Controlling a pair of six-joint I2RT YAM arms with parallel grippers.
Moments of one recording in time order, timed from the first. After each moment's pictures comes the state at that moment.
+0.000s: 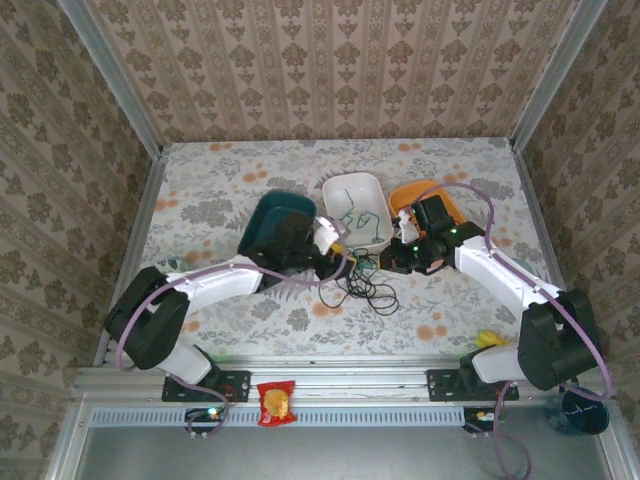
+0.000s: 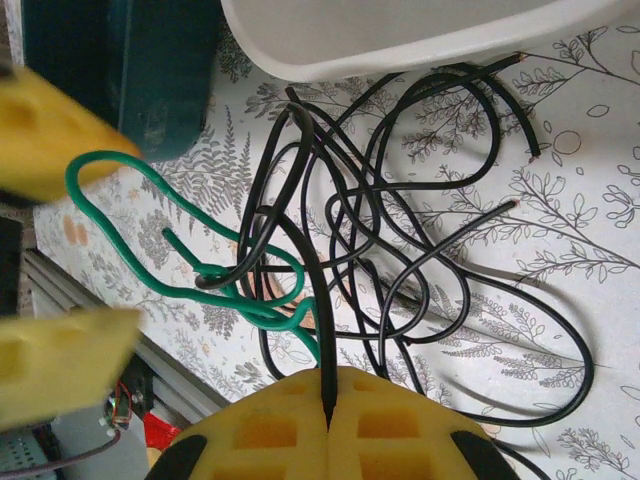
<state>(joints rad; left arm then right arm) -0.77 1.50 0.80 0.18 0.43 -0.08 0.32 1.36 0.92 -0.65 -0.55 0.44</state>
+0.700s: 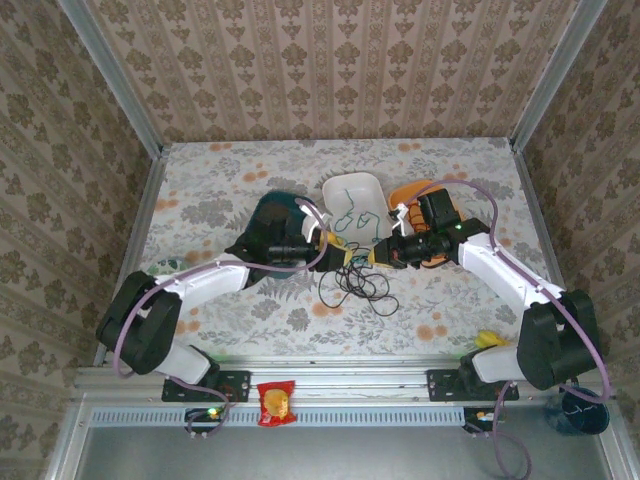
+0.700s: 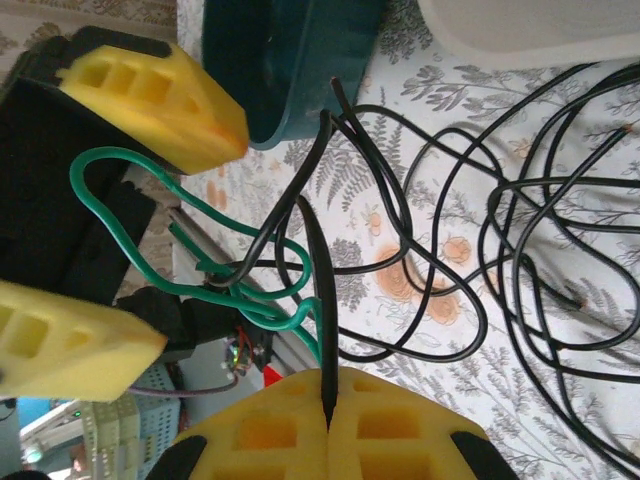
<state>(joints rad) -0.67 1.48 0.78 0.30 0.77 -0.27 0.28 1.36 0.94 -0.60 -0.84 0.48</state>
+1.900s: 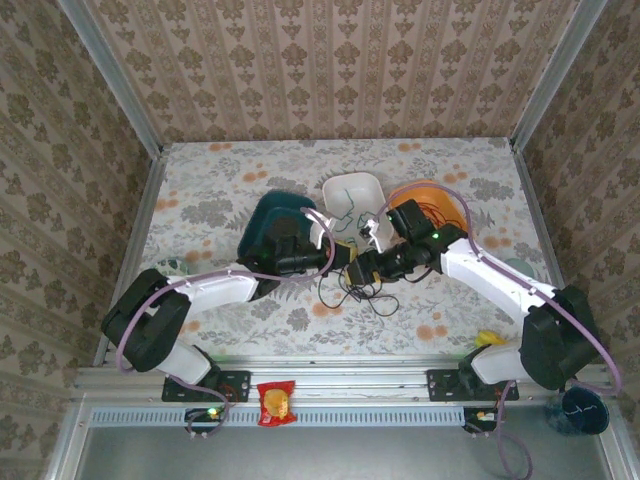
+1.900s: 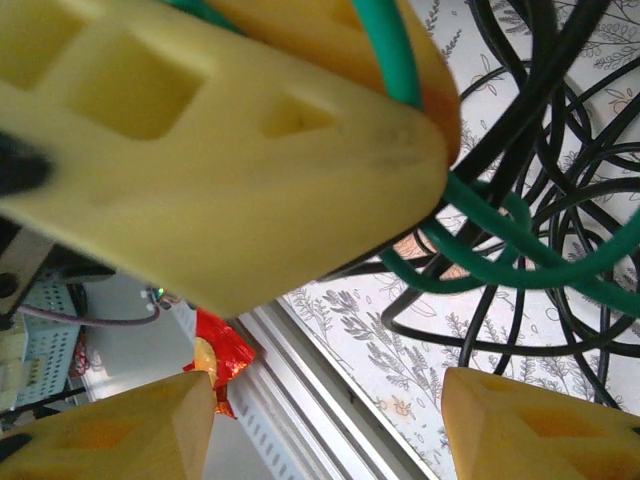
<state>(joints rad) -0.78 1.50 0.71 0.51 0.57 -0.45 0.51 1.38 0.97 -0.65 -0.68 0.33</state>
